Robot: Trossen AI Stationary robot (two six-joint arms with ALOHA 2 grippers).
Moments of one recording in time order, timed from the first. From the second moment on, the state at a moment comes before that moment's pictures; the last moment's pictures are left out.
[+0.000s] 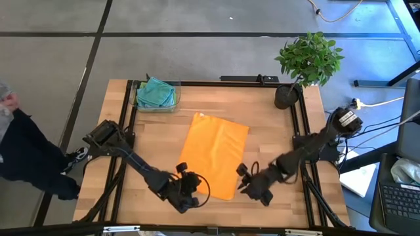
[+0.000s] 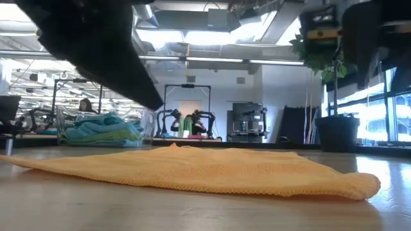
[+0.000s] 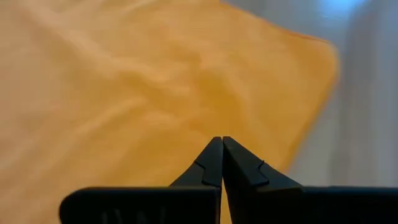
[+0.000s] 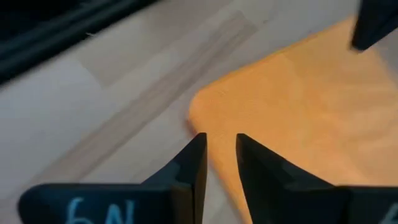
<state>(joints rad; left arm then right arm) -0.65 1.88 1.17 -0.34 -0.69 -0.87 0.61 1.57 0.81 -0.05 0.12 -0.29</state>
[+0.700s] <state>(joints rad) -0.67 1.89 1.12 -0.44 -0.75 -1.18 0.70 1.83 0.81 0.14 0.33 -0.50</state>
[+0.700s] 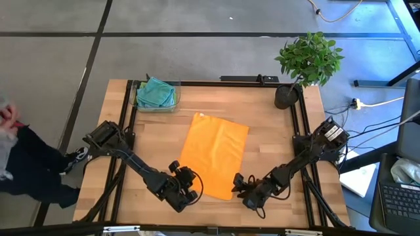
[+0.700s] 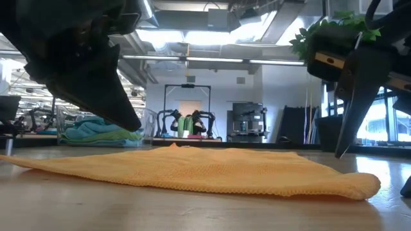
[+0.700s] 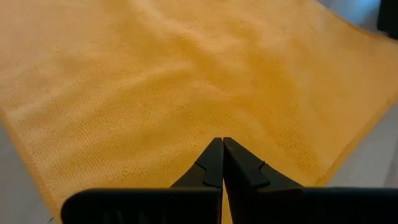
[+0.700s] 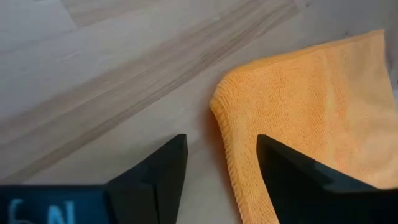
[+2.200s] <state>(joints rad) -0.62 1.89 1.12 -0.39 -0.85 -1.17 0.67 1.91 0.81 0.34 0.25 -0.64</state>
